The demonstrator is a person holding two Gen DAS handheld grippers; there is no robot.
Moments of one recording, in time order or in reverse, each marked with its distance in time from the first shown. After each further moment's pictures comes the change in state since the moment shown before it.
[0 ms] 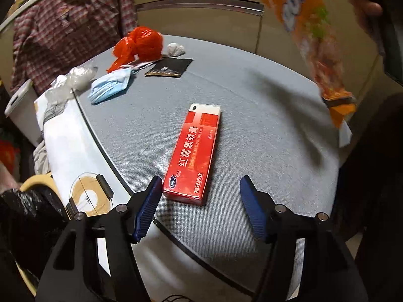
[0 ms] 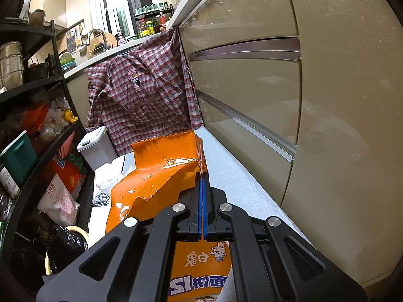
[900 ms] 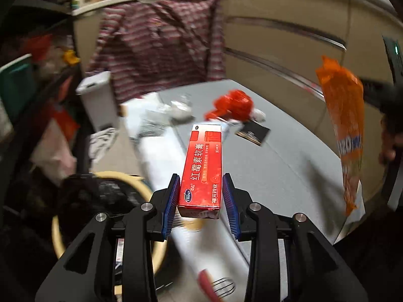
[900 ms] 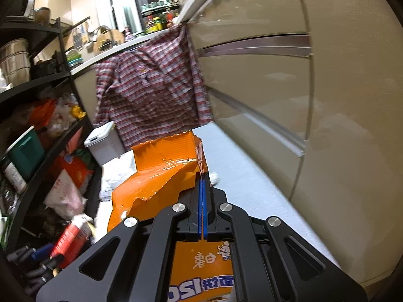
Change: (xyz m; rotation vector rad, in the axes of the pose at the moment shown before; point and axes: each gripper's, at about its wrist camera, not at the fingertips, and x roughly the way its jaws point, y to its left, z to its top) left arm -0.130 0.072 0.024 -0.311 -0.195 0.276; right arm -0.001 0.015 -0.005 -0.014 0.027 0.063
